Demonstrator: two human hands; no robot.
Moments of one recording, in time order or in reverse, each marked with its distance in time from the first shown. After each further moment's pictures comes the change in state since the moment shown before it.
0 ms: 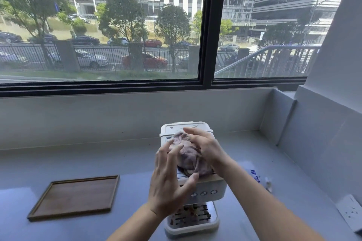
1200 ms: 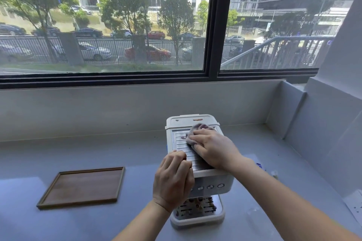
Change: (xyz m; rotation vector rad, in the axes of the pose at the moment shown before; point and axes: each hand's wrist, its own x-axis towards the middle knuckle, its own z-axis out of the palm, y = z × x) left_hand -0.015 -0.034 0.016 0.275 0.137 0.352; right_hand 0.009 0.034 -0.014 -0.969 -0.049 -0.332
